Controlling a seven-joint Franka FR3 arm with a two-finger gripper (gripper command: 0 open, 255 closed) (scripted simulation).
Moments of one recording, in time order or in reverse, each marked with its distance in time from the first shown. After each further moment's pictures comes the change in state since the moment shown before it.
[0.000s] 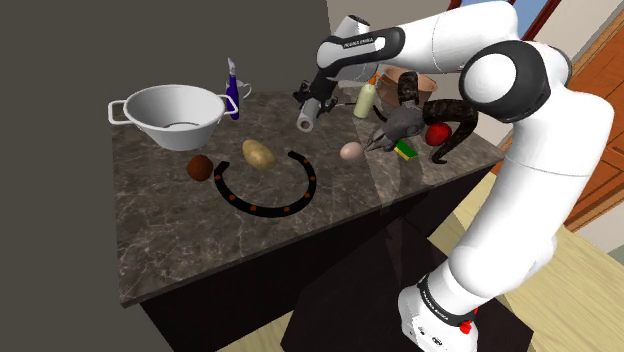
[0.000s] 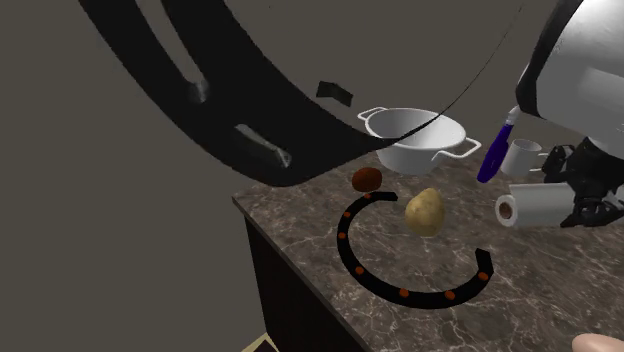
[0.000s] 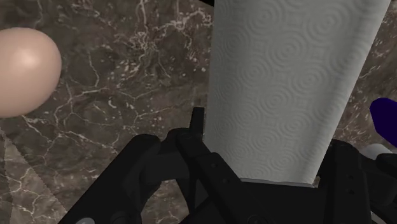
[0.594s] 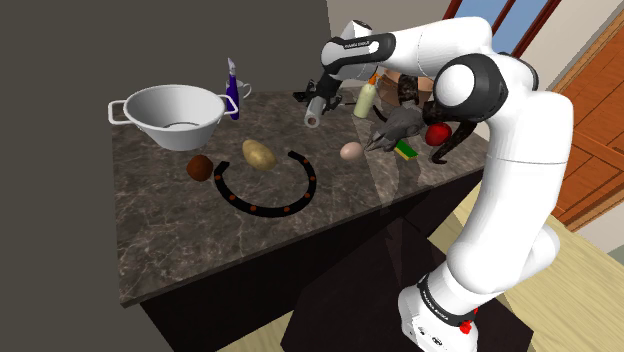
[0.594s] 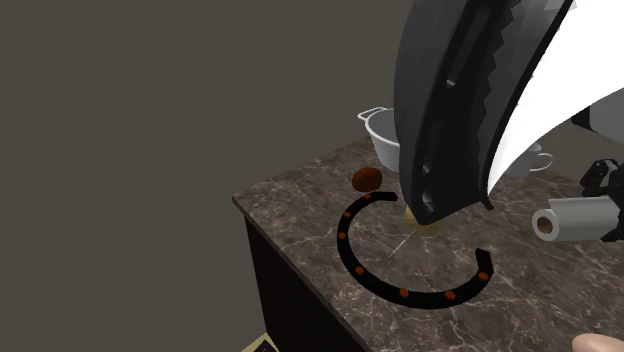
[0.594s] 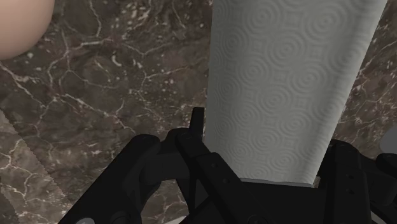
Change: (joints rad) arm -0.065 0.169 -0.017 0.213 0.018 -0.056 -0.090
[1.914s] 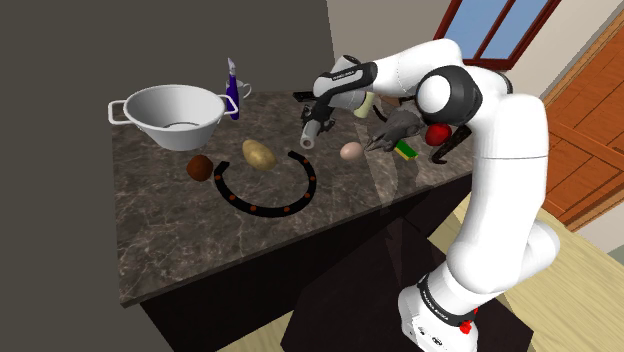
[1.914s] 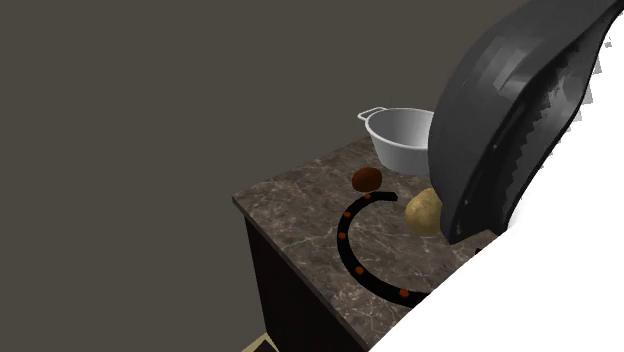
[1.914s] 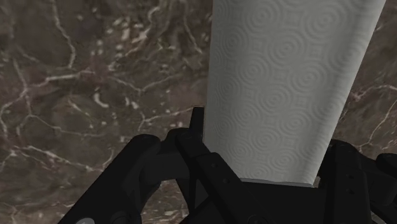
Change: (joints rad) arm -0.005 0.133 0.010 -0.064 0.018 0.195 -0.039
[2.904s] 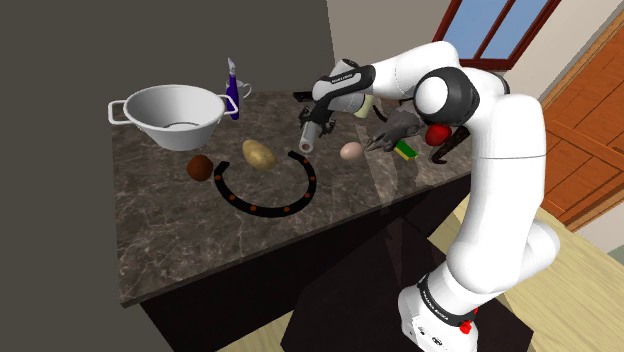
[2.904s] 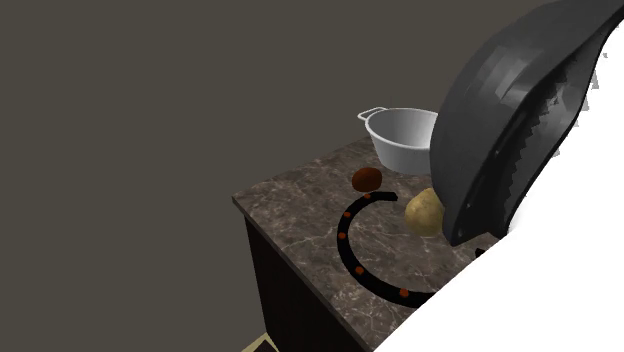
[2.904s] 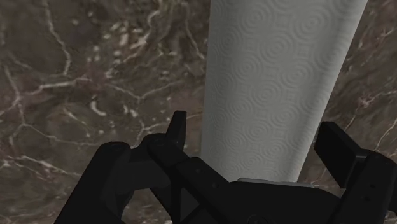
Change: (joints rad) arm 0.000 0.016 0.002 -0.006 0.002 0.022 -0.003
